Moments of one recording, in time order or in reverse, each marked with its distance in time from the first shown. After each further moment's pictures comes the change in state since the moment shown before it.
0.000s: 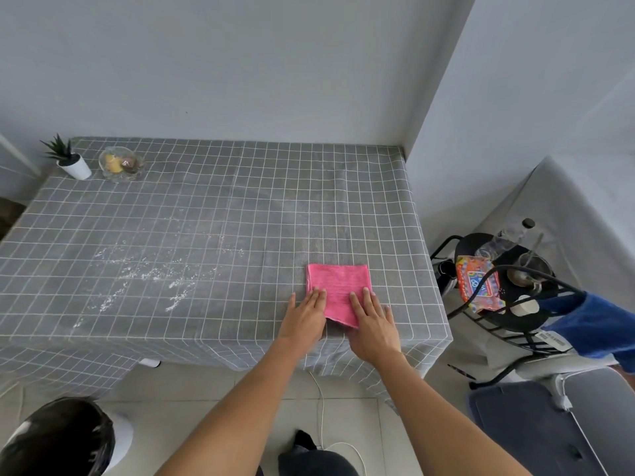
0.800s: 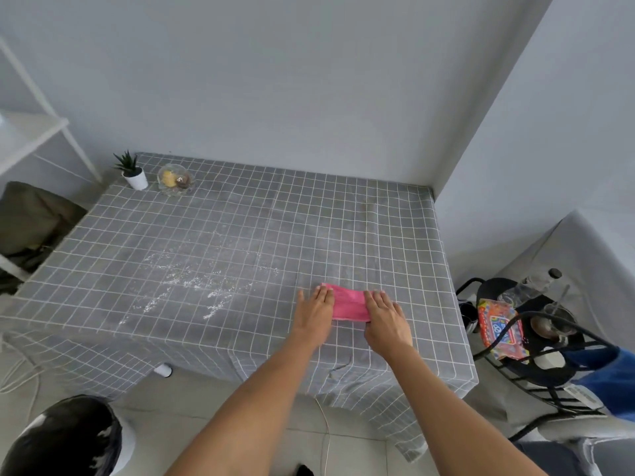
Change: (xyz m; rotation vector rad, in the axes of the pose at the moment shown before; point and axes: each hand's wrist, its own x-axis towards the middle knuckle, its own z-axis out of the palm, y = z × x) left_hand 0.002 -0.036 -0.054 0.039 0.077 -0.145; right_hand 0.026 -0.050 -0.059 -0.024 0.128 -0.067
